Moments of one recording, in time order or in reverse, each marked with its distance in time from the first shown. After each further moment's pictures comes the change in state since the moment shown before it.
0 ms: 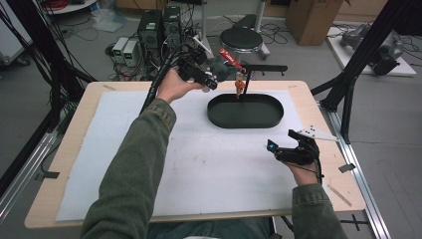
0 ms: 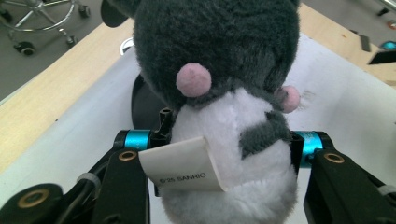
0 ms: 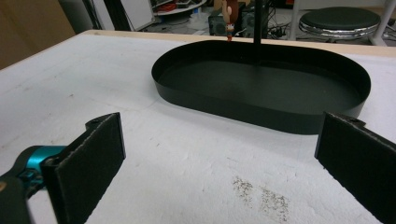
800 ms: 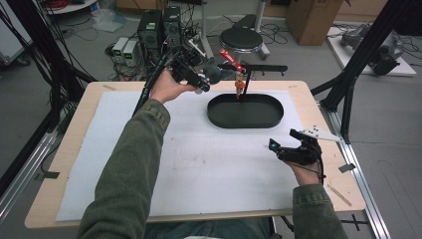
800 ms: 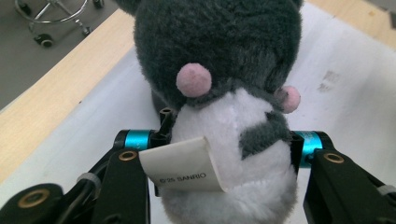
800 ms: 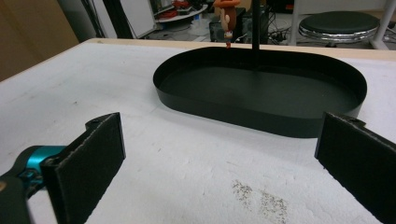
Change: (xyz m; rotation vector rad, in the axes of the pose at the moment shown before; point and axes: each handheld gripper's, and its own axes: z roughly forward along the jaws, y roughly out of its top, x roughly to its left) left arm 0.008 -0.013 -0.009 0.036 0.028 0.043; right arm -0.003 0.001 -0.005 -0.023 0.008 0.020
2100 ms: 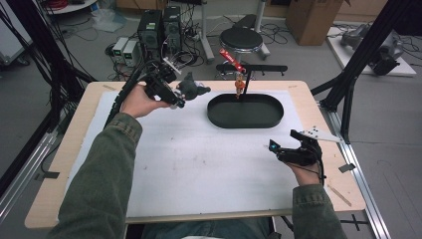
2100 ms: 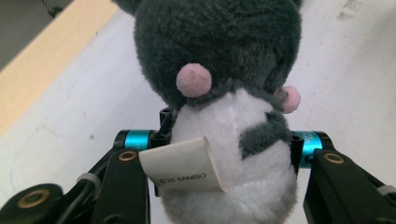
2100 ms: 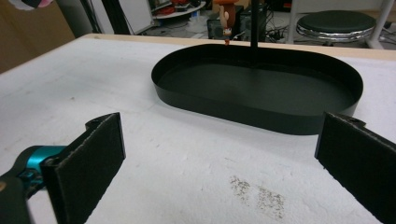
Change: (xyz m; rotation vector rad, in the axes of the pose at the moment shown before) left arm -0.003 -0.064 -0.036 0.085 0.046 0.060; right arm 0.002 0.000 -0.003 0.011 -0.007 -0.002
